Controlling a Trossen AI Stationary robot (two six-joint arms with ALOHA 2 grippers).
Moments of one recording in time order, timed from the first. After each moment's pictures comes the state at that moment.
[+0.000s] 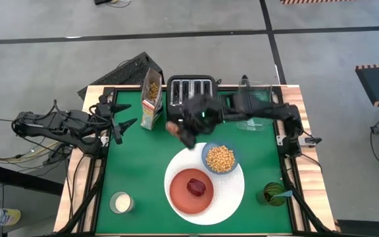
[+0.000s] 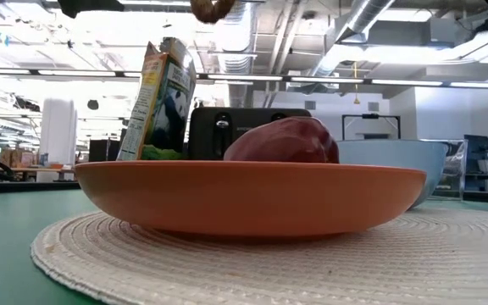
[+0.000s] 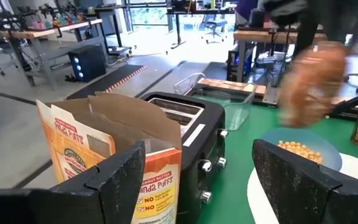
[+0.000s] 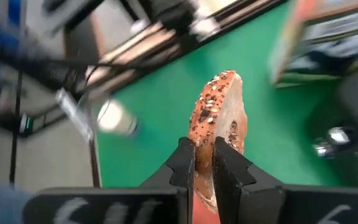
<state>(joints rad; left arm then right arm) -0.19 0.56 0.83 -0.52 -0.66 -0.12 0.05 1.94 2.35 -1.09 0.03 0.54</state>
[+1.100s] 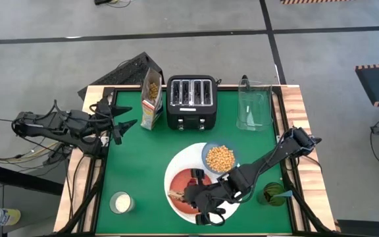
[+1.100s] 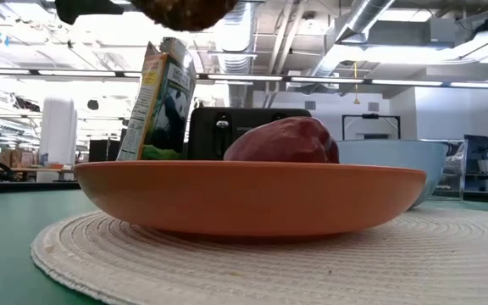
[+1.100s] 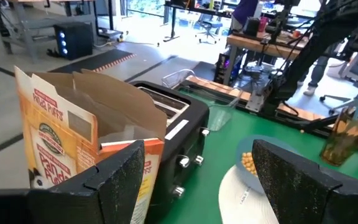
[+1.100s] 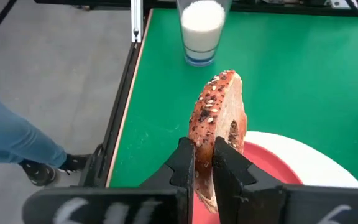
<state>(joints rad) -0.19 0.56 0.83 -0.53 -0.62 -0.30 0.54 1.95 1.81 -0.60 0.29 0.33</state>
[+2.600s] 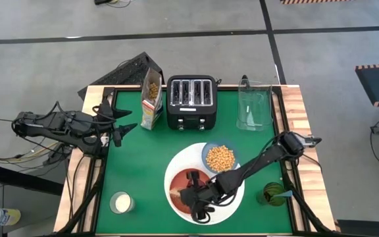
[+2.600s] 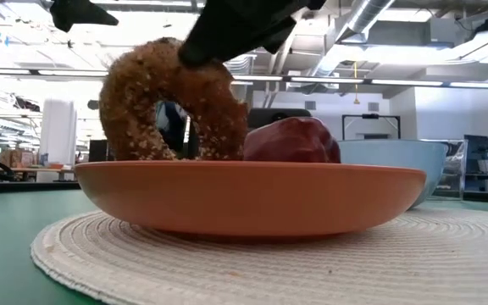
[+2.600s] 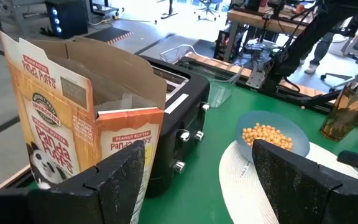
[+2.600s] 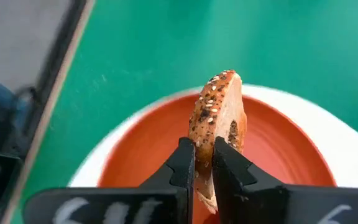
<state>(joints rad) -0.19 0.56 0.83 -0.64 -0.59 -0.35 0.50 2.07 1.64 -0.45 0.26 0.24</state>
